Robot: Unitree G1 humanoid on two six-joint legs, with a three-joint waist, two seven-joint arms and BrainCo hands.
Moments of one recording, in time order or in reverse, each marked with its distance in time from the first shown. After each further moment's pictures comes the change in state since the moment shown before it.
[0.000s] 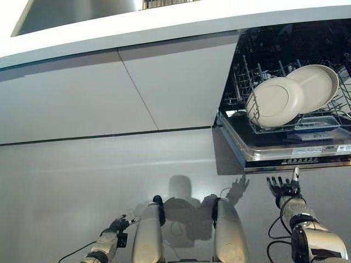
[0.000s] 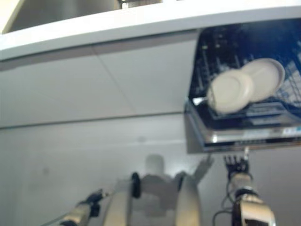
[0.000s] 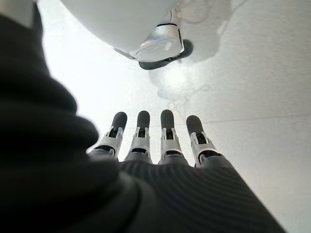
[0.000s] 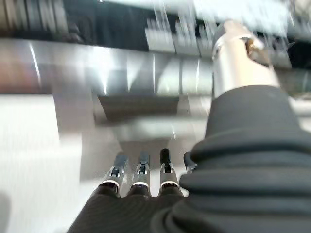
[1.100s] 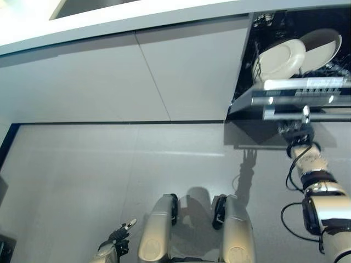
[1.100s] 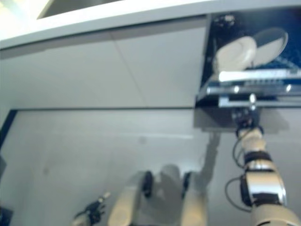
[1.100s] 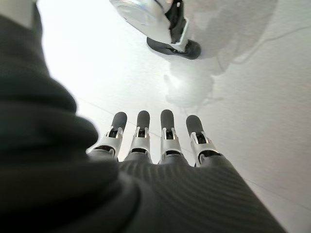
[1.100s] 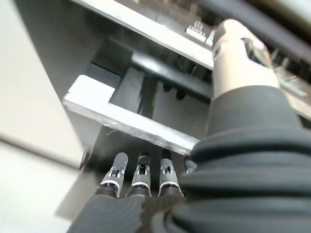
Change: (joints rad) left arm 0.129 -0.031 0.107 -0.064 -0.222 0.030 -0.079; right arm -0.343 -0.151 0.214 -0.144 -0.096 -0.045 0.034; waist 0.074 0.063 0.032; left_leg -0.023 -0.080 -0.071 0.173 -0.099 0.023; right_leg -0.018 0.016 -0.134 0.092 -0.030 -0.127
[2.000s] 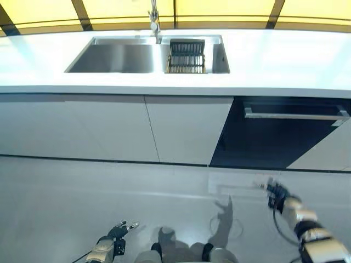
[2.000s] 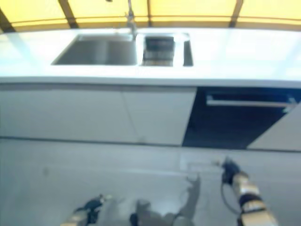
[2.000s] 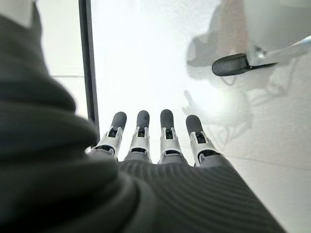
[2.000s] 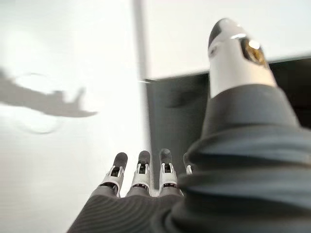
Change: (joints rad) left arm -0.073 0.043 -0.083 0.100 0.300 -0.004 -0.019; right arm 0.614 0.180 0.158 0.039 -1.098 0.047 -0.019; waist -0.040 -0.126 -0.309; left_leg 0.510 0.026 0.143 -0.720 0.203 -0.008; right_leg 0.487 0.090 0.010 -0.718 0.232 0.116
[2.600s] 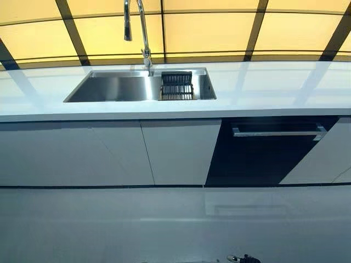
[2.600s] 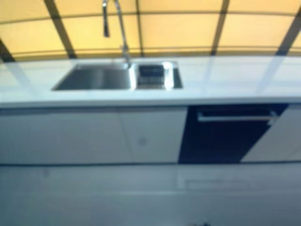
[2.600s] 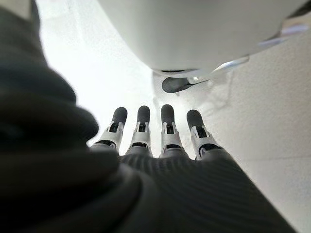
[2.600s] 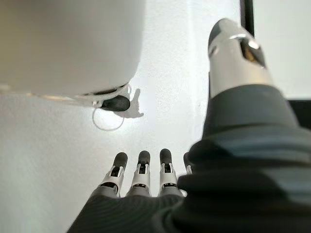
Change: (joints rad) left arm 0.070 -0.090 -0.026 0.094 0.115 0.157 -0.068; right arm 0.220 0.247 0.051 0.119 -0.192 0.037 -0.131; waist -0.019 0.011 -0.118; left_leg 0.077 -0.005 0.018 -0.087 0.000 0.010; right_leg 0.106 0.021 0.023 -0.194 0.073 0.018
